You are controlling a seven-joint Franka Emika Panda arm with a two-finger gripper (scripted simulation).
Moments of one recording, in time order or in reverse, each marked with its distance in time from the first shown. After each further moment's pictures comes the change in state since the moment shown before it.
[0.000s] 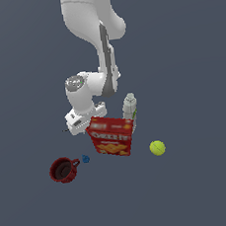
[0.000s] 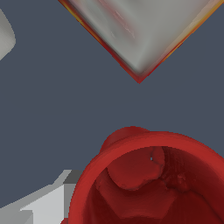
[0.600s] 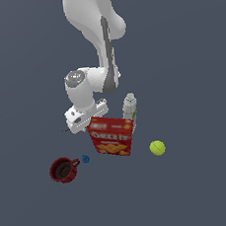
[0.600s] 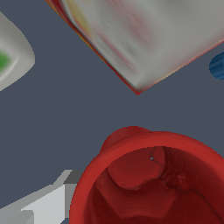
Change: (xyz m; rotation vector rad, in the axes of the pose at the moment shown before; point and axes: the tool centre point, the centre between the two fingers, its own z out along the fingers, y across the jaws) arm 0.009 -0.004 -0.023 0.001 -0.002 0.000
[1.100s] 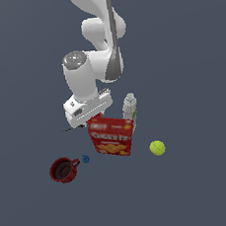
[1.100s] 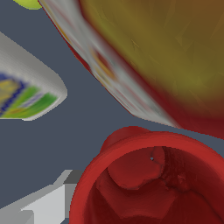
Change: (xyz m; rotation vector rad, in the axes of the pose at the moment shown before) arm 0.028 -0.010 -0.071 0.001 0.000 -0.002
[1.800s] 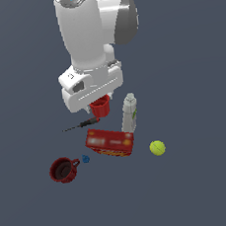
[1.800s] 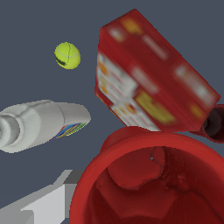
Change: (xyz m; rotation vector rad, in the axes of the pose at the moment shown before) arm 0.053 -0.017 -0.134 0.000 0.001 -0.001
